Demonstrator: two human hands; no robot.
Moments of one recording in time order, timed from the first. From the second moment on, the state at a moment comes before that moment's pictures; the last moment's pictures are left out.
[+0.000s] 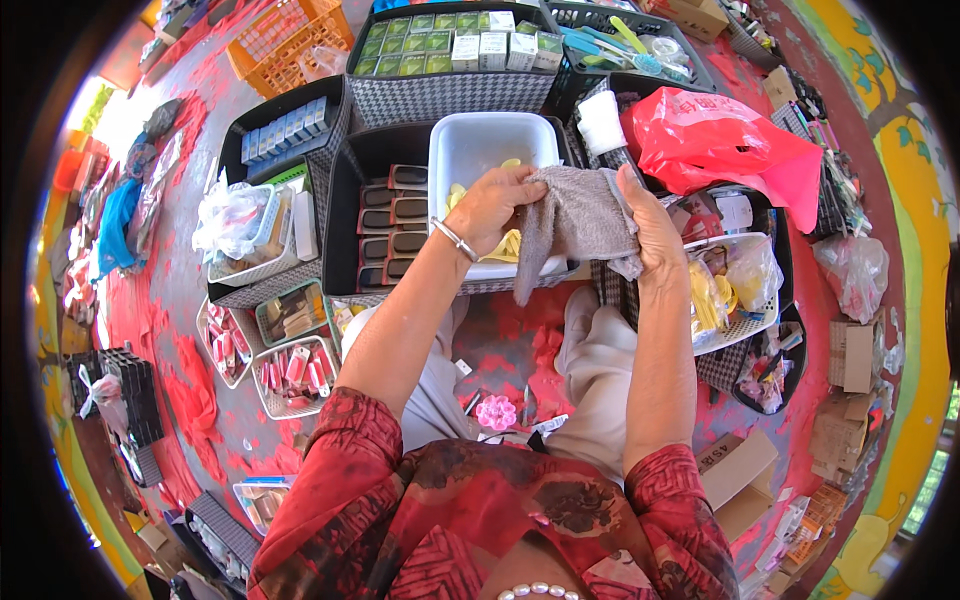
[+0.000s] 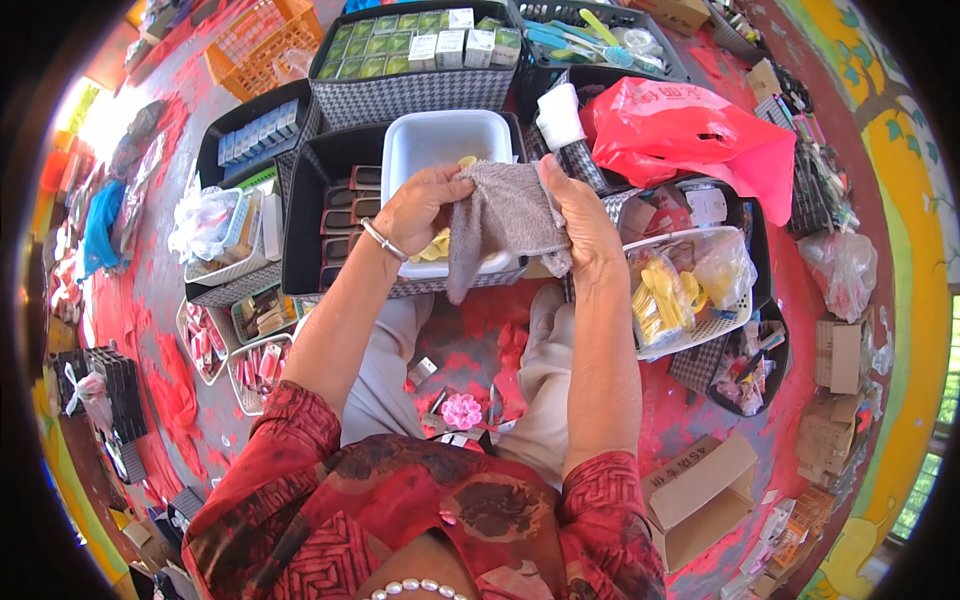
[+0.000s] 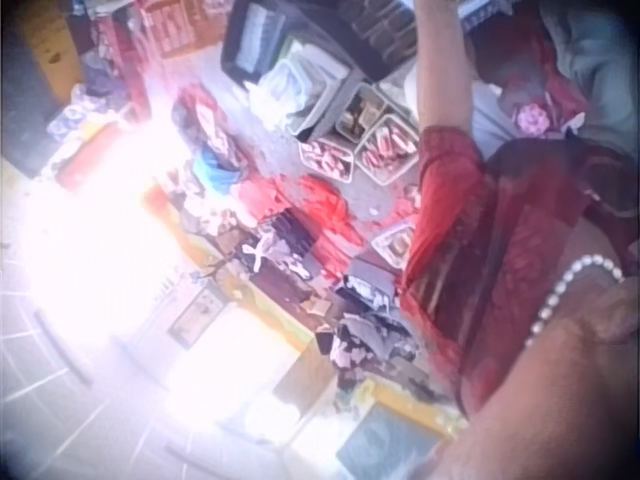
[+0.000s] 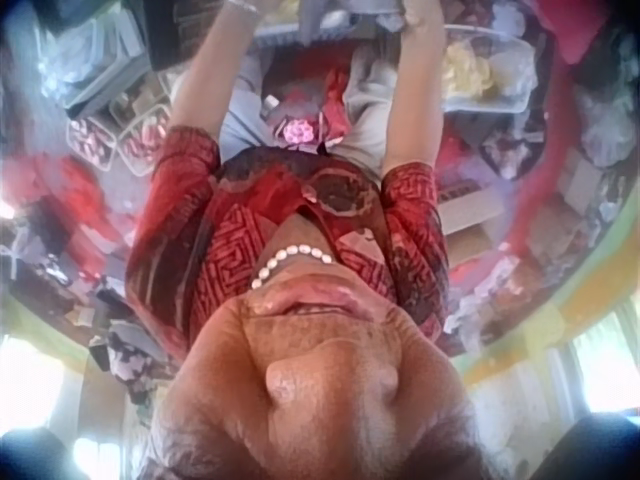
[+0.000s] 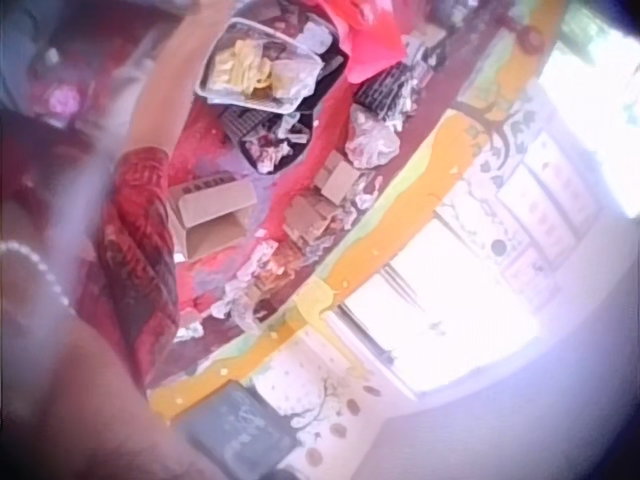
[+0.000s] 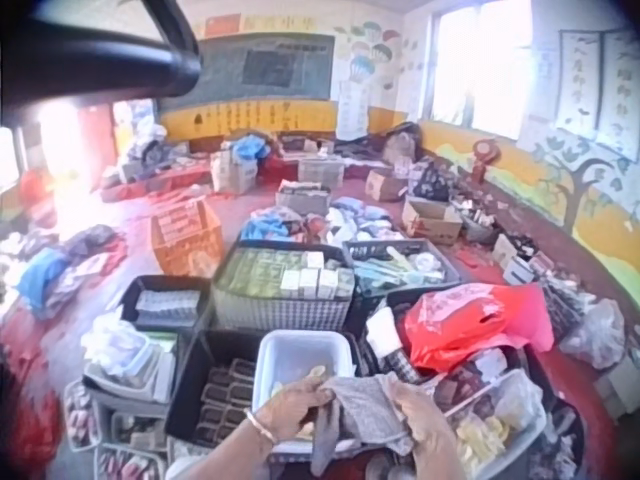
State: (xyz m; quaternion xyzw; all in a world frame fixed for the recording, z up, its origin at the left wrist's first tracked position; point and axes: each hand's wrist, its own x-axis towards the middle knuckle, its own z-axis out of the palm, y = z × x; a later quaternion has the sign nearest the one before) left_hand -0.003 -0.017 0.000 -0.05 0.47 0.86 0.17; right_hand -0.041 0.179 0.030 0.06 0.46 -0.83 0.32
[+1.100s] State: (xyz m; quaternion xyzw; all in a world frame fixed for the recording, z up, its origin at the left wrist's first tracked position) left_hand -0.053 -0.011 -0.159 -0.27 0.92 0.12 0.25; right_hand -0.083 0.243 0.005 0.05 0.15 -0.97 0.17
